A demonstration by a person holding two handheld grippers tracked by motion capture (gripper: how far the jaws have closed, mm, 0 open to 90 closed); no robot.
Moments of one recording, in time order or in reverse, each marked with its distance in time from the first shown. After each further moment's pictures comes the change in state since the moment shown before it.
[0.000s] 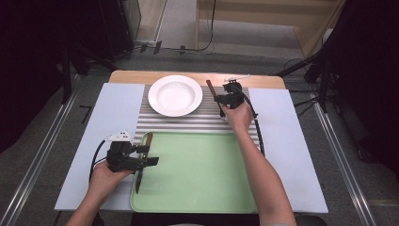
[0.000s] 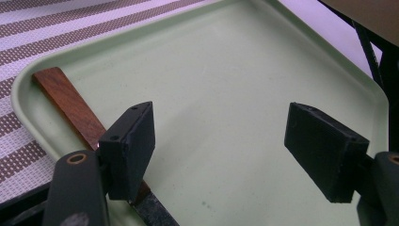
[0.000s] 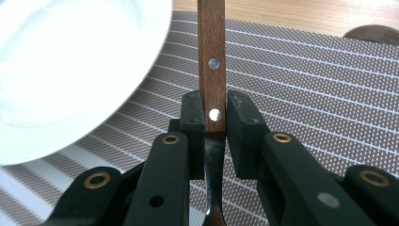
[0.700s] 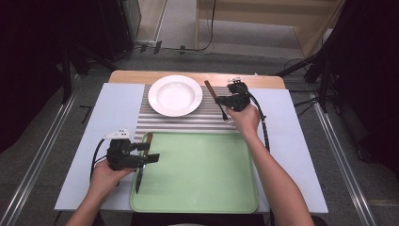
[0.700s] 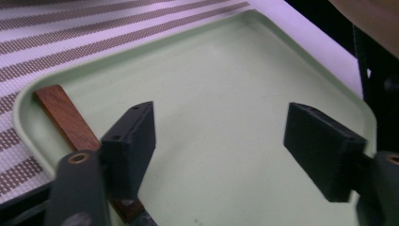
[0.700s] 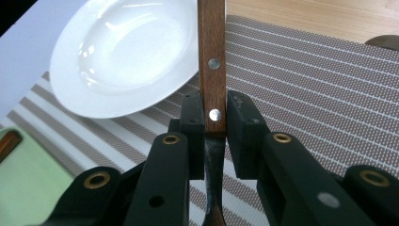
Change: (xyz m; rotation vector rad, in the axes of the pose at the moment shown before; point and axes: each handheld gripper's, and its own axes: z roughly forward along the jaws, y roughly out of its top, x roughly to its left) left arm -0.001 0.008 -0.003 -0.047 -0.018 -0.042; right arm 0.015 -0.006 -0.050 -0.004 0.103 -0.060
